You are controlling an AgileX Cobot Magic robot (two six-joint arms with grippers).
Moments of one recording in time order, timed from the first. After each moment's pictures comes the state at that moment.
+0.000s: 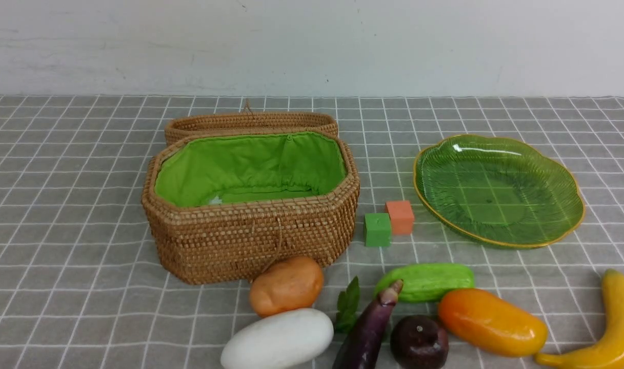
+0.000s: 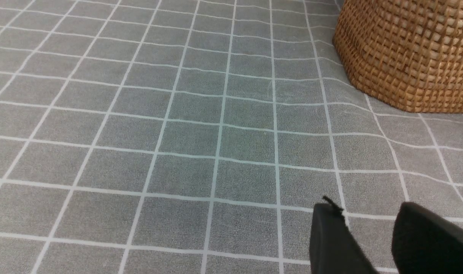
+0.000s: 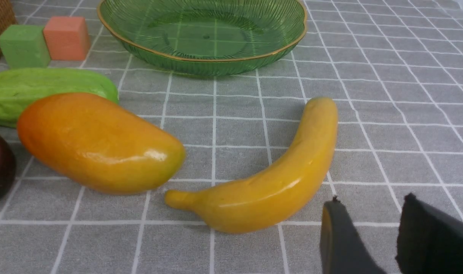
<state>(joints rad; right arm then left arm) 0.00 -0.01 0.02 -0.15 0.39 0.08 -0.04 -0.01 0.03 0.12 0.39 -0.26</state>
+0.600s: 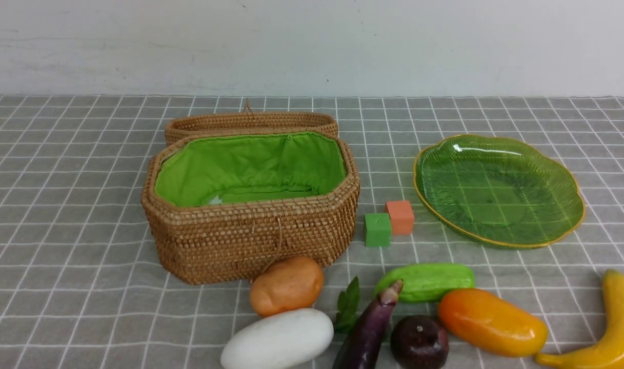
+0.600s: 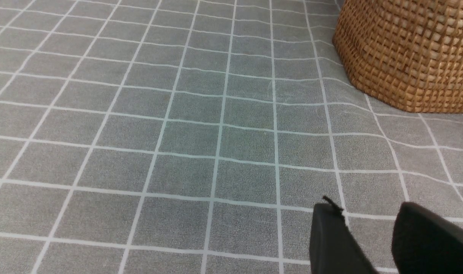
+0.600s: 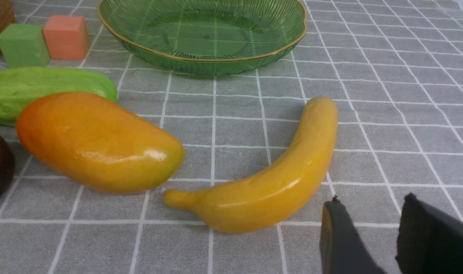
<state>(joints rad) 0.00 -0.01 0.02 -0.16 0.38 0.08 -0.04 -0.01 0.03 0.12 0.39 -0.26</state>
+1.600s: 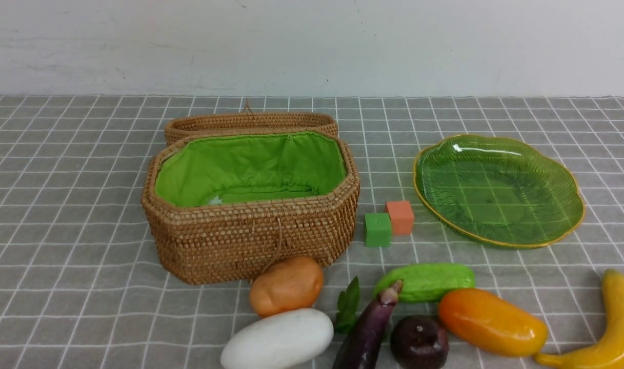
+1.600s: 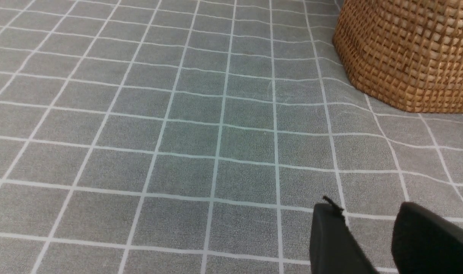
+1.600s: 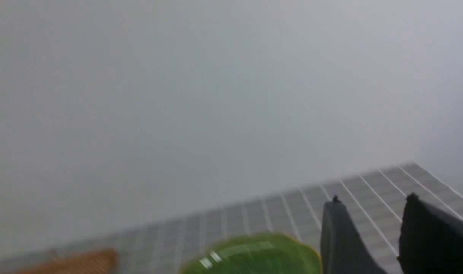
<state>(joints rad) 0.00 0.46 -0.73 -0.28 0.41 0.46 -0.04 -0.01 0.03 0.12 0.39 -0.26</state>
